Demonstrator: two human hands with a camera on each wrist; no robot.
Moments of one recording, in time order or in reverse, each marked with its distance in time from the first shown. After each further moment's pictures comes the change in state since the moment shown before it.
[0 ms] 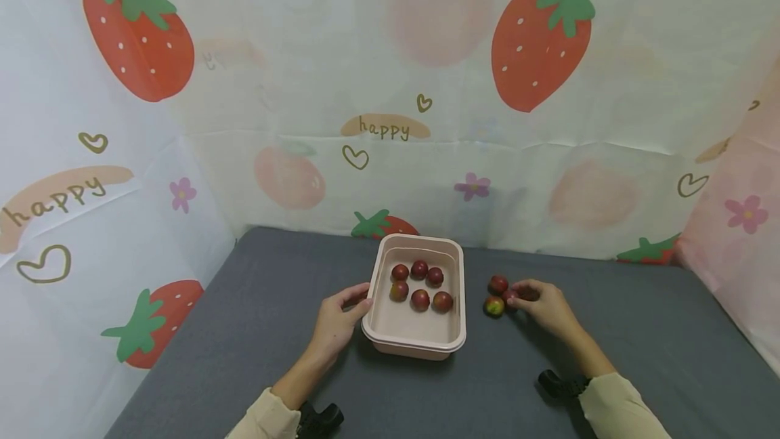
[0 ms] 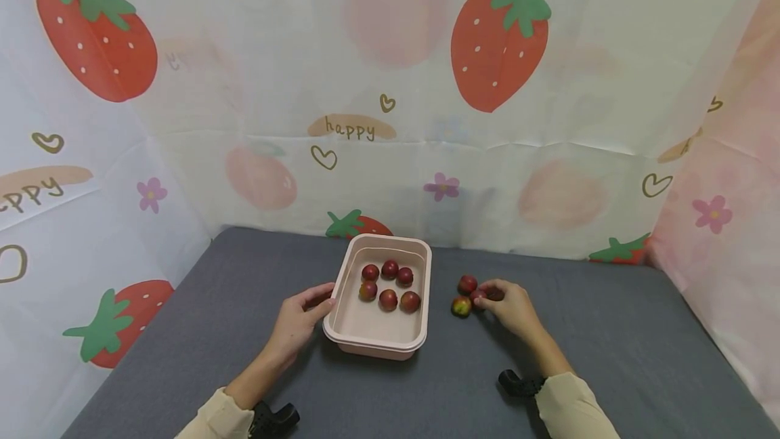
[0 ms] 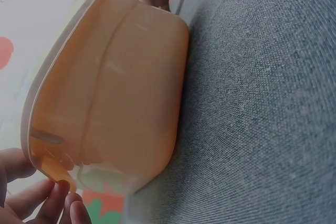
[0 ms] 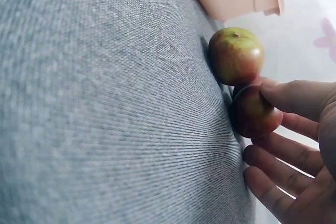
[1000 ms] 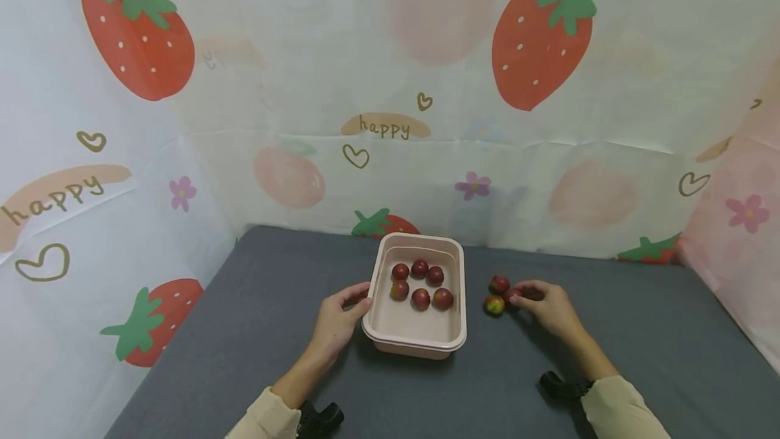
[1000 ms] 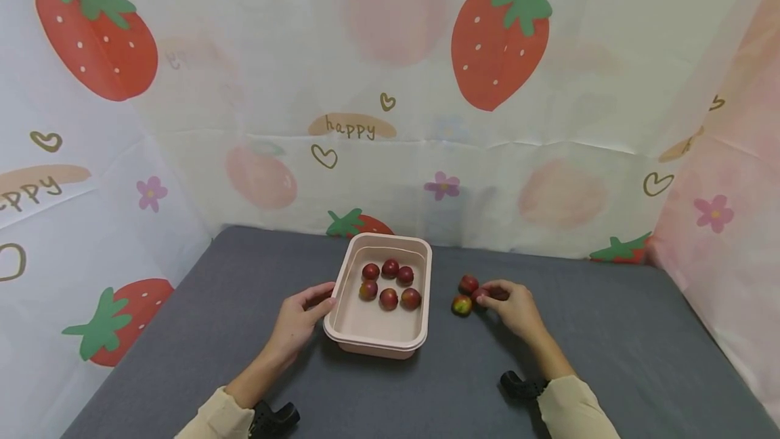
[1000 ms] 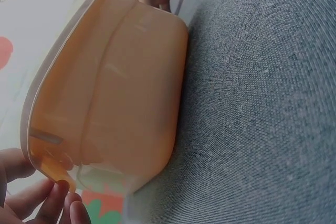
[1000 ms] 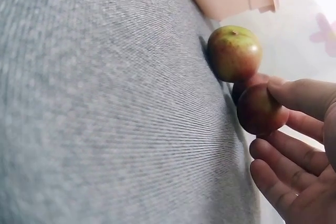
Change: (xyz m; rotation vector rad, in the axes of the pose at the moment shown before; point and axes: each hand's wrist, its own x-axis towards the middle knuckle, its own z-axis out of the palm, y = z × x) left_hand 0.004 -0.005 0.000 0.015 0.005 -0.002; right_hand -0.002 0.006 0.001 0.069 0.058 -0.004
